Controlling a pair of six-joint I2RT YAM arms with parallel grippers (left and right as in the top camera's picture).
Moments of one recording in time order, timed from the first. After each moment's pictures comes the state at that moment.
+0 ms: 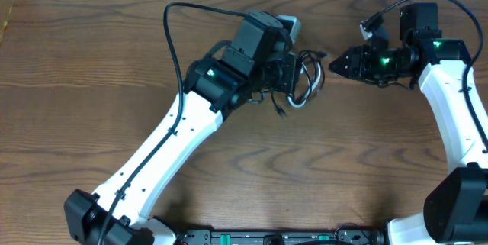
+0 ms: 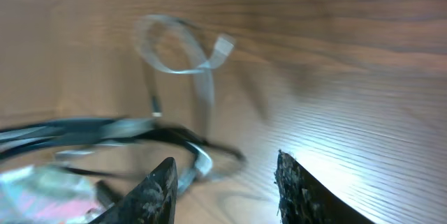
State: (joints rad) left arm -0.62 1.58 1.54 -0.73 0.29 -0.41; right arm 0.00 1.66 1.40 -0.91 -0.70 0.16
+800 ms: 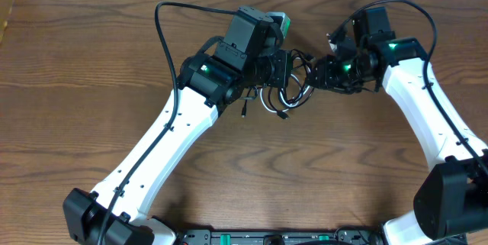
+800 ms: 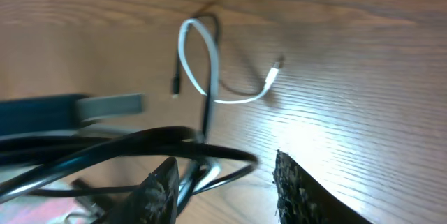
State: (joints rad) left arm -0.58 1.59 1.54 -0.73 0.29 -0.43; right arm 0.20 1.71 1.40 -0.92 -0.49 0.33
